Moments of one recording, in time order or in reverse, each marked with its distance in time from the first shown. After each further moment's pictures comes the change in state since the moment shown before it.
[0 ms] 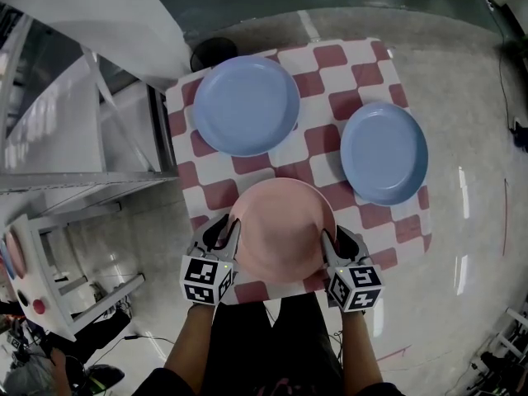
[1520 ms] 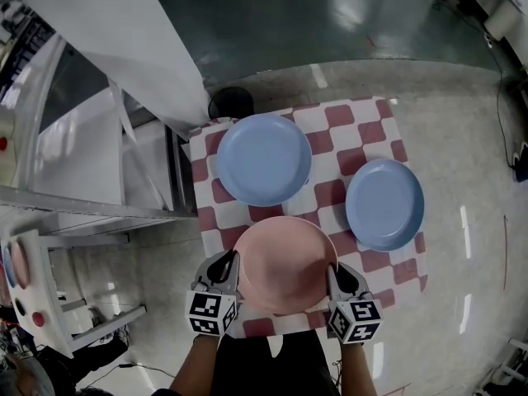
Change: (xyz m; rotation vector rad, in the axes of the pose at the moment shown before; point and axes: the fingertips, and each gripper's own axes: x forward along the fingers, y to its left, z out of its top) left arm -0.027 0.025 0.049 -0.037 -0.112 0.086; right arm -0.007 0.023 0.052 -0.016 -0.080 0.006
